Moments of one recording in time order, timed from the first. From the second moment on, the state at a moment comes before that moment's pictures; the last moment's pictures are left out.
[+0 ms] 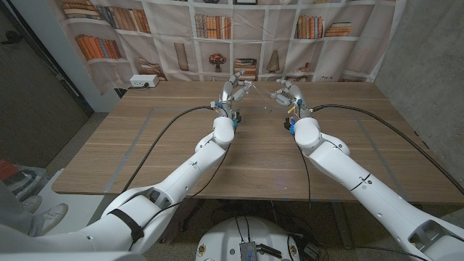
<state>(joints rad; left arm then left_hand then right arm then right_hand) 0.63 0.11 0.57 -1.15 0.10 -0.23 0.56 1.20 0.12 0.33 -0.13 0.21 0.44 -0.19 0.21 0.23 0.89 -0.20 0.74 0.28 0.54 -0.05 0.20 0.43 0.19 0.08 0.33 0.20 -0.87 -0.54 -0.54 -1.93 0.07 -0.39 -0.51 1.13 0.06 0.34 -0.17 0.18 0.29 -0.07 0.23 0.20 0.92 -0.21 0.76 0.46 0.50 -0.05 0.34 0.26 0.26 0.12 0.23 0.19</state>
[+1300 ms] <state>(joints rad) 0.63 0.10 0.58 -1.15 0.10 -0.20 0.54 1.19 0.12 0.33 -0.13 0.21 0.42 -0.18 0.21 0.23 0.89 -0.20 0.76 0.27 0.54 -0.05 0.20 0.43 0.19 0.08 0.33 0.20 -0.81 -0.49 -0.60 -1.85 0.01 -0.44 -0.55 1.14 0.07 0.34 -0.16 0.18 0.29 -0.06 0.23 0.20 0.92 -0.21 0.74 0.47 0.50 -0.05 0.34 0.27 0.24 0.13 0.23 0.19</state>
